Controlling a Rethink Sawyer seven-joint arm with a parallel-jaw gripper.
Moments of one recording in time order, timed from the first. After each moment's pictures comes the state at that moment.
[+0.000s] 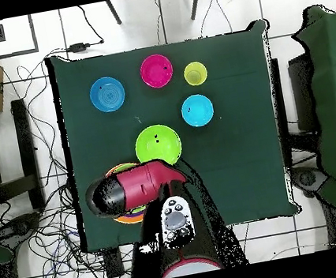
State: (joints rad) arm -0.02 -0.74 0.02 1.90 -0.21 0.62 2.60
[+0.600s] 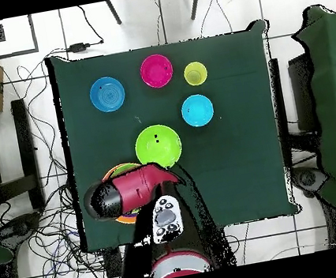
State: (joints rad) arm 0.01 -0.69 0.00 1.90 -0.21 0.53 2.60
